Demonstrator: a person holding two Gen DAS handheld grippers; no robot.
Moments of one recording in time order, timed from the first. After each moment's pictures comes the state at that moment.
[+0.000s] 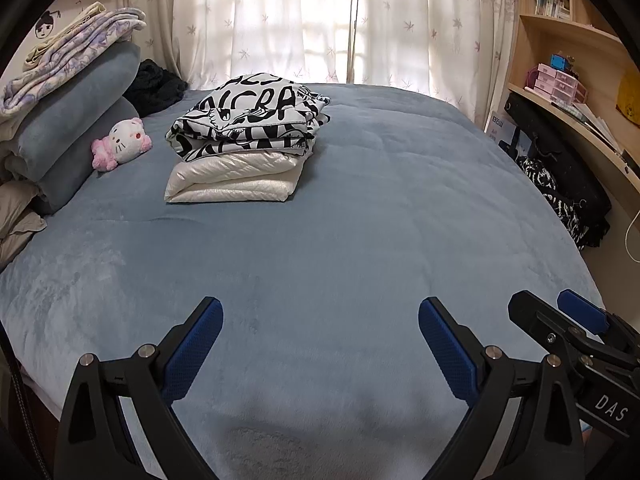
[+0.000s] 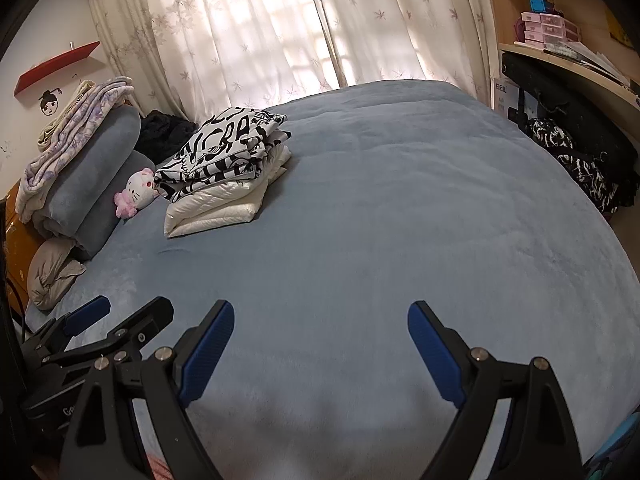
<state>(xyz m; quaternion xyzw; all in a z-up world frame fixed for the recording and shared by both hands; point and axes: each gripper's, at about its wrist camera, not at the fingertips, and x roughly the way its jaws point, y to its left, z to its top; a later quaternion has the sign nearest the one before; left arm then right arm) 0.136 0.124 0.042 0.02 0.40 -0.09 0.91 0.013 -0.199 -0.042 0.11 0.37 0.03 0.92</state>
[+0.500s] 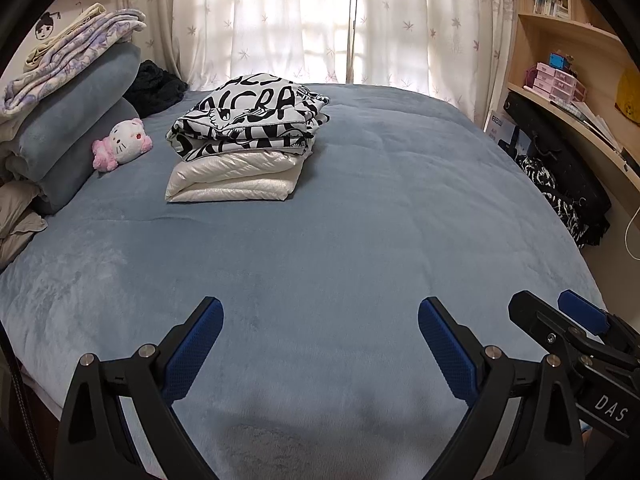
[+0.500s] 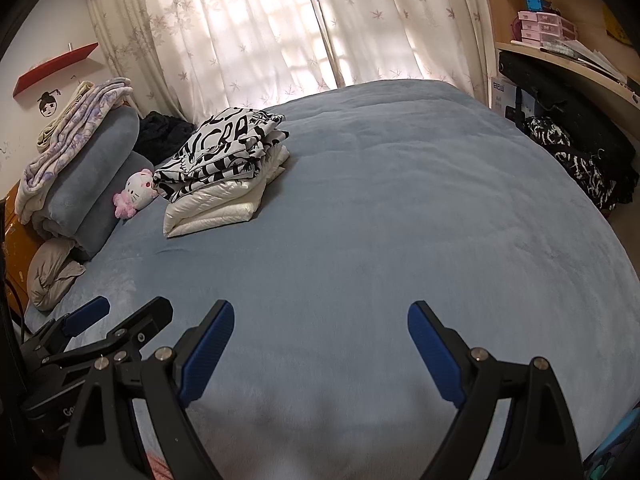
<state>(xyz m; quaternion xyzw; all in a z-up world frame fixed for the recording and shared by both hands) 0.134 0.123 0.042 0.02 0.40 -0.09 0.91 0.013 -0.203 -0.042 0.11 0.37 0.04 0.92</state>
